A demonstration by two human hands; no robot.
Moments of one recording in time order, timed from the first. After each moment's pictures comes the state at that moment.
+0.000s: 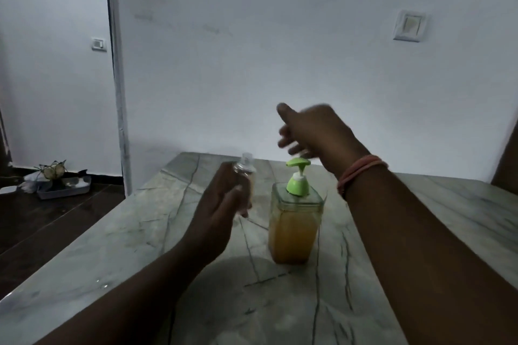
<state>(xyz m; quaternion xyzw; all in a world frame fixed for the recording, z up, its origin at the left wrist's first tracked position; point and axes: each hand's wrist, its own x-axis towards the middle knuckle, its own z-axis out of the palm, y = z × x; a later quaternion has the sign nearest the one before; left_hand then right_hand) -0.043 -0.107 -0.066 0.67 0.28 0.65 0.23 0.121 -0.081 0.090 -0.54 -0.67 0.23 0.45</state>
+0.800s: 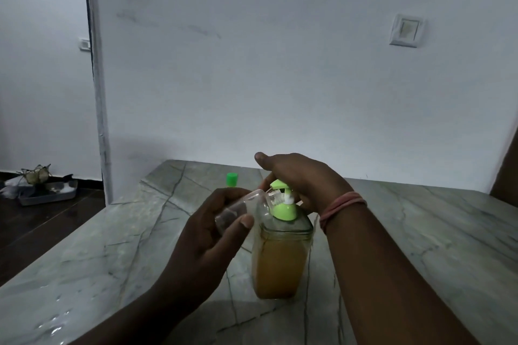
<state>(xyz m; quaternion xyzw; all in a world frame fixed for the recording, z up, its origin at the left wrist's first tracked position) -0.020 -0.111 -0.063 0.68 0.31 0.63 0.22 0.129 -0.032 0.059 -0.61 -0.70 0.28 0.23</state>
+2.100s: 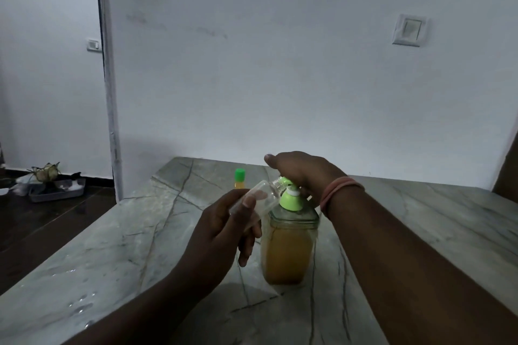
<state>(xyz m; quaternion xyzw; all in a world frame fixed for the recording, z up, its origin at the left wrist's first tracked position) -0.021 -0.114 -0.064 0.65 0.29 0.62 0.33 0.118 -0.058 0.071 -0.63 -0.73 0.19 0.15</state>
